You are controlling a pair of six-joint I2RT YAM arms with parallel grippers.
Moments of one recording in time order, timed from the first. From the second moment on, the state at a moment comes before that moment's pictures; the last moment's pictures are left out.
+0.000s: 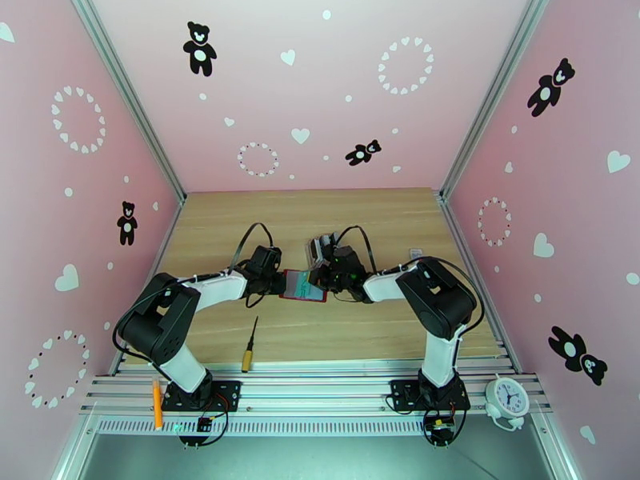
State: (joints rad) left arm -0.49 1.67 0.81 -0.17 0.12 -0.44; right arm 0.63 1.90 0.83 0.42 -0.49 0.94
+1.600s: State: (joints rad) left arm -0.49 1.69 0.81 -0.14 0.18 -0.47; right arm 0.71 1.86 1.06 -0.20 -0.32 0.74
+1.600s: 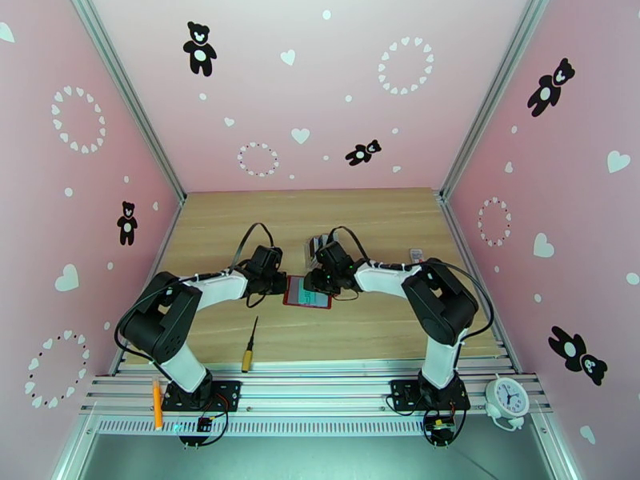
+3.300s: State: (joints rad) left arm -0.49 1.69 0.80 -0.14 0.25 -0.50; right arm 0.78 1.99 1.34 -0.50 -0.22 0.63
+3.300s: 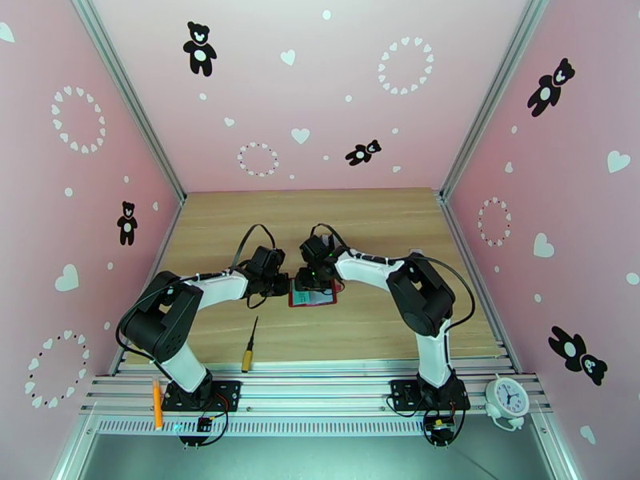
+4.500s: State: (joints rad) left arm -0.49 1.69 0.80 -0.12 0.28 -0.50; right arm 0.80 1.93 1.29 -0.53 -0.18 0.56
